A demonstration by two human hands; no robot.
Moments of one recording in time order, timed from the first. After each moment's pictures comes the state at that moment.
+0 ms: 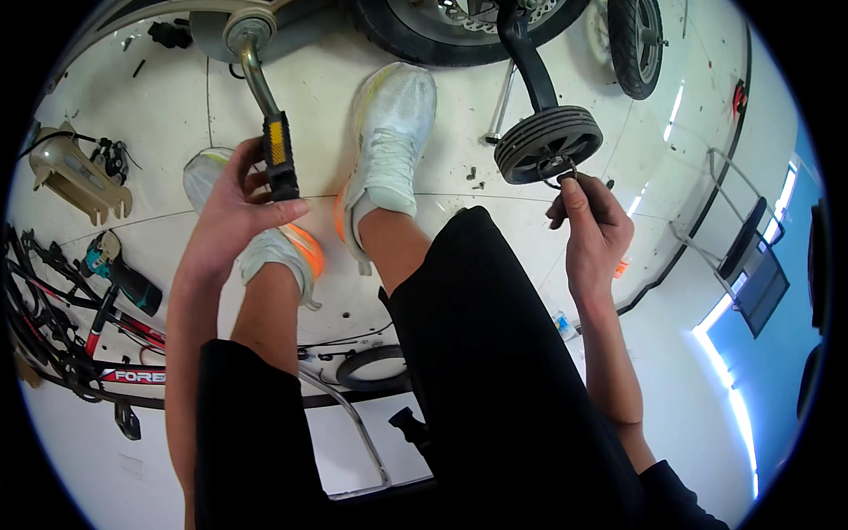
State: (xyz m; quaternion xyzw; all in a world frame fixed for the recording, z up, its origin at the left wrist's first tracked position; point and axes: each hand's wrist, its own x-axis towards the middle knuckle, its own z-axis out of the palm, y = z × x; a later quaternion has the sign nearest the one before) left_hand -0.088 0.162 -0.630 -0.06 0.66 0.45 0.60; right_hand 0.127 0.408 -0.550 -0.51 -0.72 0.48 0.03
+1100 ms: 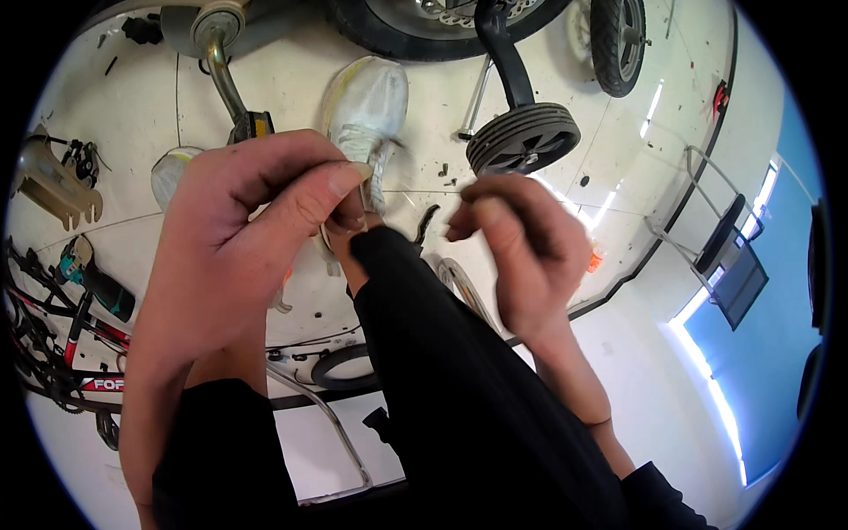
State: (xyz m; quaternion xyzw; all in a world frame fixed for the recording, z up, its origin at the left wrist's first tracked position) left_hand -0.092 0.223 -0.552 0.11 0.56 0.52 0.63; right_hand 0.080 0.371 -0.528 -0.37 -0.74 0.56 -0.01
